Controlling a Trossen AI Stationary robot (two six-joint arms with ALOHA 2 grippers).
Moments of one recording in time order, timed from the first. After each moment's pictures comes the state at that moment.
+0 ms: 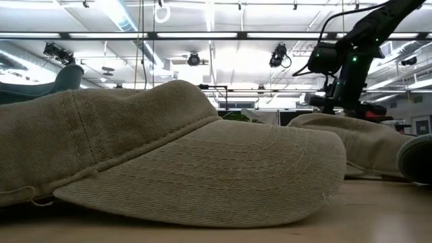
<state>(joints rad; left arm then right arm) -0.07 0.79 0.93 0.10 -0.47 -0.25 -0.71 1.22 0.64 -0.56 0.24 0.86</state>
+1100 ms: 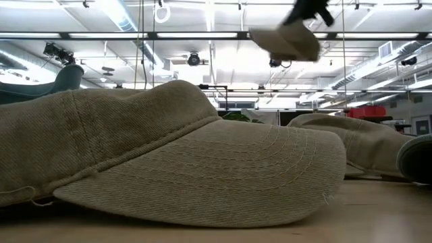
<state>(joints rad) -0.08 0.79 0.93 0.11 -0.47 -0.26 -0.43 1.09 1.28 -0.56 0.25 0.34</state>
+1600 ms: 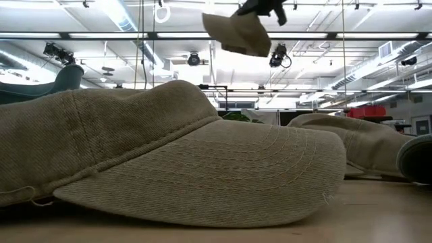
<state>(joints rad) -0.07 0.81 0.93 0.00 -0.63 -0.30 -0.25 1.34 1.28 -0.13 0.25 0.15</state>
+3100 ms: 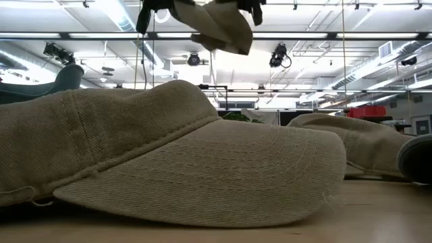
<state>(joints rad) -0.02 1.11 0.93 0.03 -0.44 -0.72 -0.16 1.43 1.28 -0.07 -0.01 0.15</state>
